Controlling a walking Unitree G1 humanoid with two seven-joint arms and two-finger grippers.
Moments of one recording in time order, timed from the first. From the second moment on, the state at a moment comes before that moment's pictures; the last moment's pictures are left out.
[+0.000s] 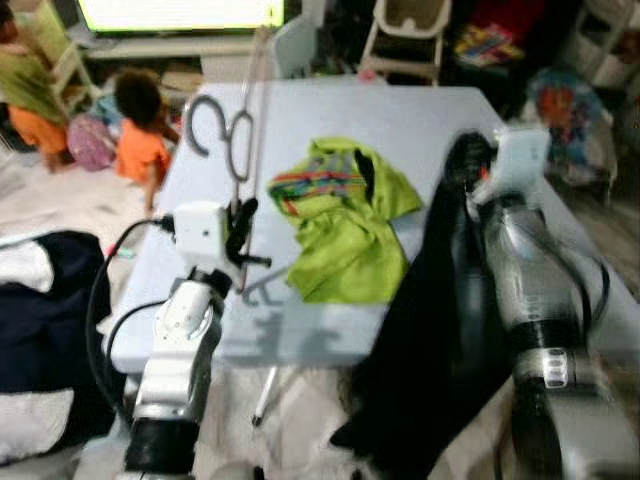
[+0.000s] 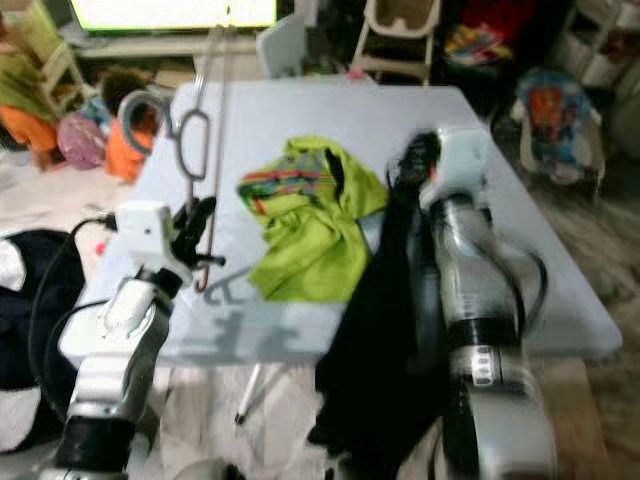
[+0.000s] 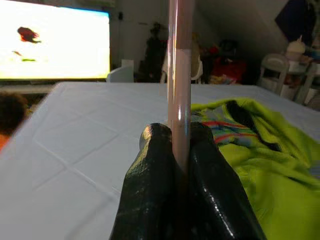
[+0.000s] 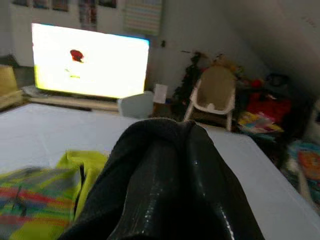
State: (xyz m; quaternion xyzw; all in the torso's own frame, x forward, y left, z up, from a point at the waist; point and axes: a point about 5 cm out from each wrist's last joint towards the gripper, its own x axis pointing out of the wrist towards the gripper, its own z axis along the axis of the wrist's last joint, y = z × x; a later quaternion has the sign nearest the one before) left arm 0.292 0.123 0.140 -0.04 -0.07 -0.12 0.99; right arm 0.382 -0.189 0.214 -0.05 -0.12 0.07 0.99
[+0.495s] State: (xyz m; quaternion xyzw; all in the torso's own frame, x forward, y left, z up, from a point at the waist) left arm 0.283 0.115 0.143 -0.05 -0.08 -0.11 0.99; right arm 0.393 -0.136 0.460 -0.03 -0.34 0.11 0.93
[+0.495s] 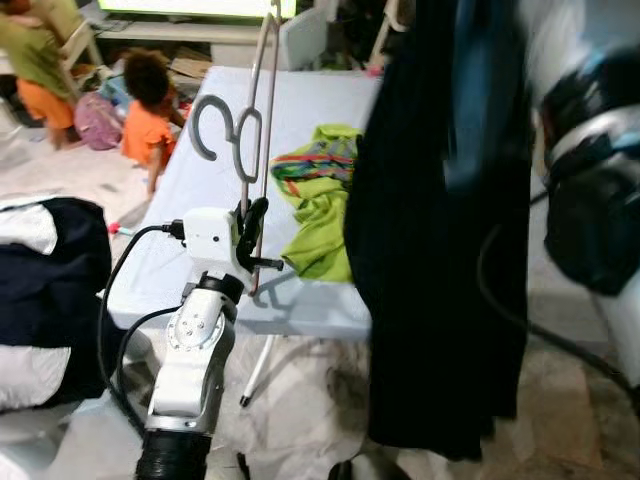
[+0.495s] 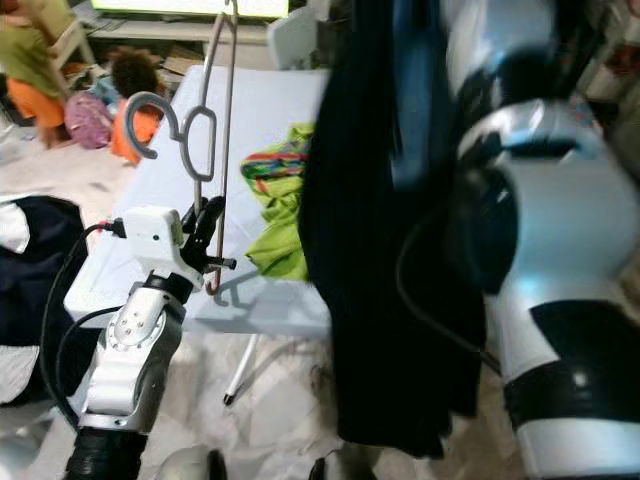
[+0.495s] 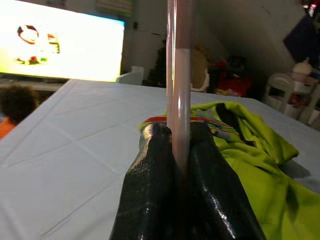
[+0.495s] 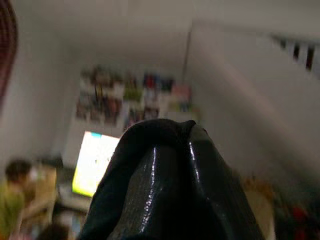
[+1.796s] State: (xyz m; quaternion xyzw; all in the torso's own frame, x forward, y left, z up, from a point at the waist) left arm 0.285 0.106 0.144 -0.05 -0.09 -0.11 0.99; right arm 0.387 -0.205 0.192 -0.32 0.08 0.37 0.87
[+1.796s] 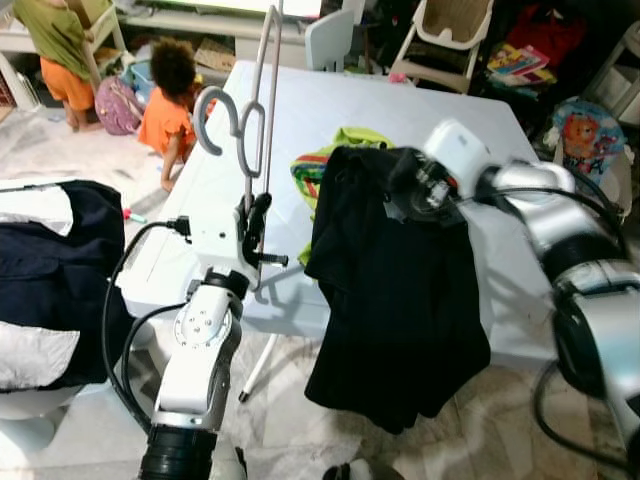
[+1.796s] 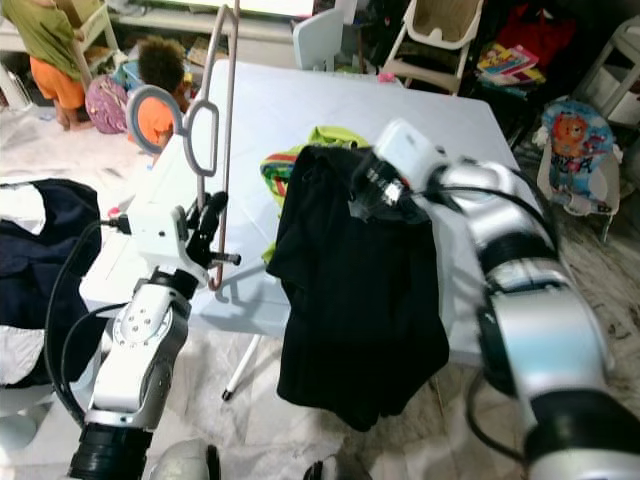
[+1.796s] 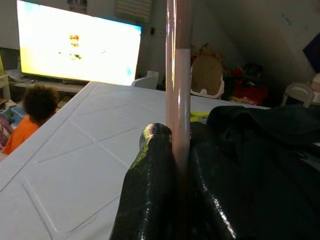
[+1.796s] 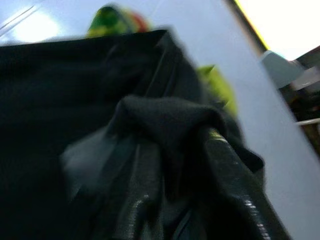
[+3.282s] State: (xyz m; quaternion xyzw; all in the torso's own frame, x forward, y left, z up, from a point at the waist) left arm 0.285 0.103 0.132 -0.03 -0.04 -0.17 0.98; right arm 0.234 -0.244 0.126 -0.09 0.29 0.51 0.80
